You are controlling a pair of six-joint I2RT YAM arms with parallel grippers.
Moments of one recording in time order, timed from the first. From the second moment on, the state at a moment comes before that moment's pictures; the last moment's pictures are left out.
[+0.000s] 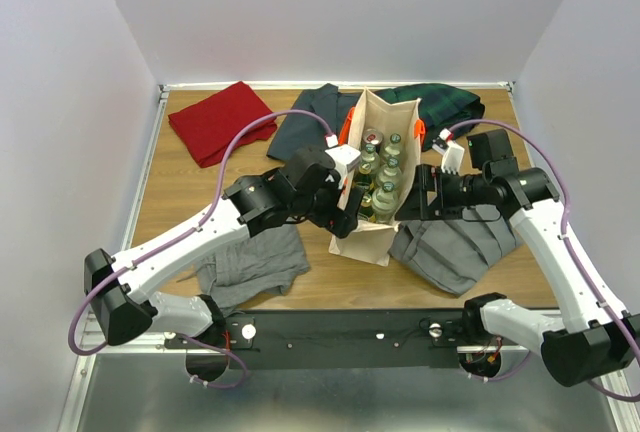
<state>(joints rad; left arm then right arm) -0.95 1.29 1.27 -0.69 0.04 -0.32 0.26 1.09 1.14 -1.01 -0.62 0.27</state>
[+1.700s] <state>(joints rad) -0.97 1.63 1.68 -0.84 0.02 -0.32 0.26 0.97 1.02 -1.06 -0.61 0.26</state>
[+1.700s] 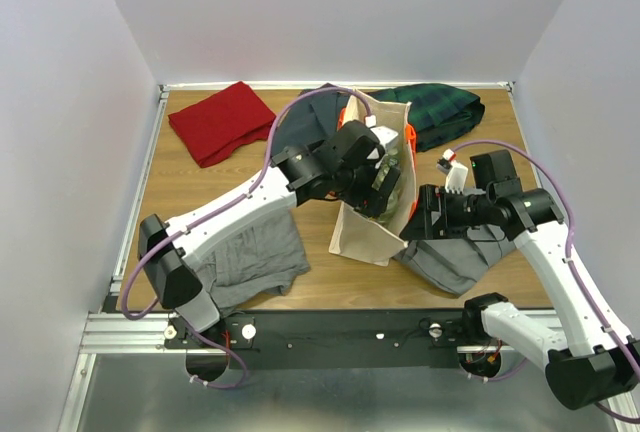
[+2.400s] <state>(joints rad) -1.01 1.45 1.43 -0.70 0.00 -0.39 0.27 0.95 1.00 -1.04 -0.62 0.26</state>
